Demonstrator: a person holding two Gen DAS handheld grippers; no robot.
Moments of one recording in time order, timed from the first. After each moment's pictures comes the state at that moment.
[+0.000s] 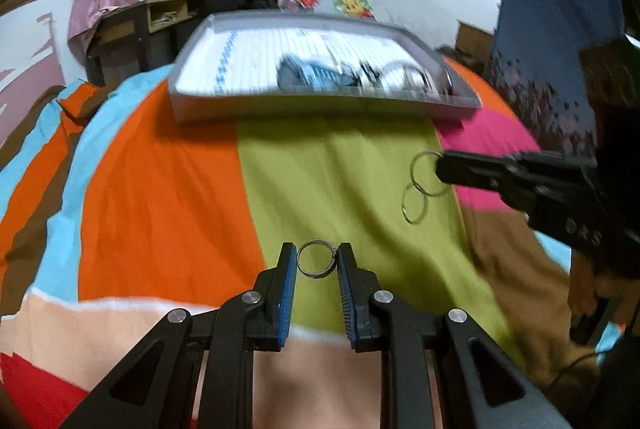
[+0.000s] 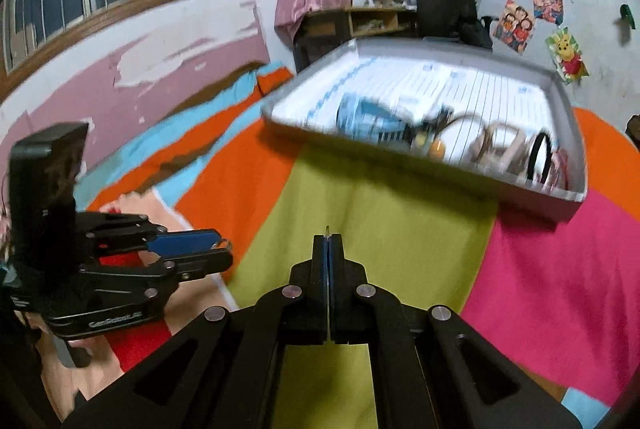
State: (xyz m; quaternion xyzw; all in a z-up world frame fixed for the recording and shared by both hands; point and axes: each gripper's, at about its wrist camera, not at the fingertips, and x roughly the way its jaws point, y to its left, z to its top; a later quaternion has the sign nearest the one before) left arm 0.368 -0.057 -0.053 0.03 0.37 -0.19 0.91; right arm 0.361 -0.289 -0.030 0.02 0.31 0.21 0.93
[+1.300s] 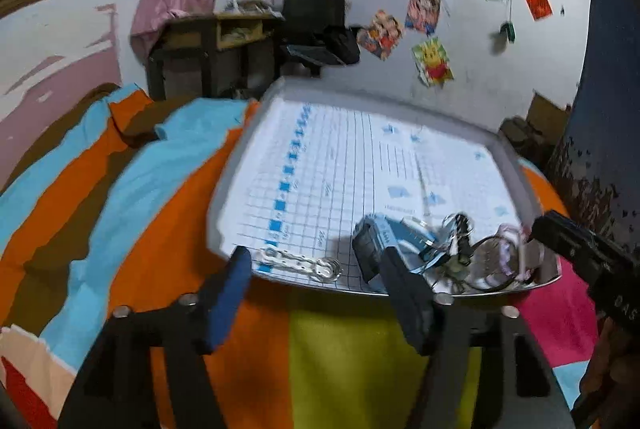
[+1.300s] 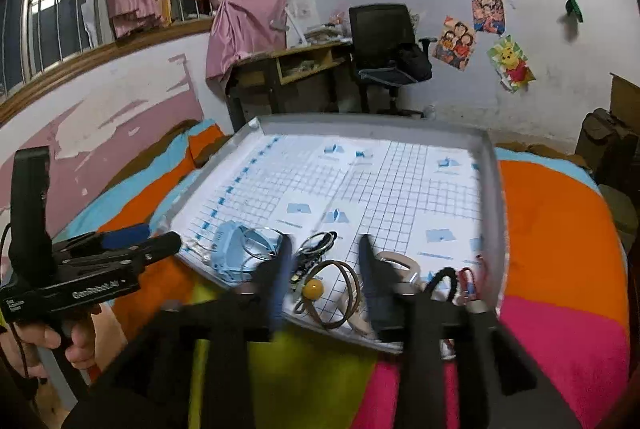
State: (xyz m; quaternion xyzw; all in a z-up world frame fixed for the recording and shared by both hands) left arm 0.476 -0.057 0.003 -0.04 0.33 -0.07 0.94; right arm 0.444 -0.340 0.022 0.06 0.27 0.11 0.95
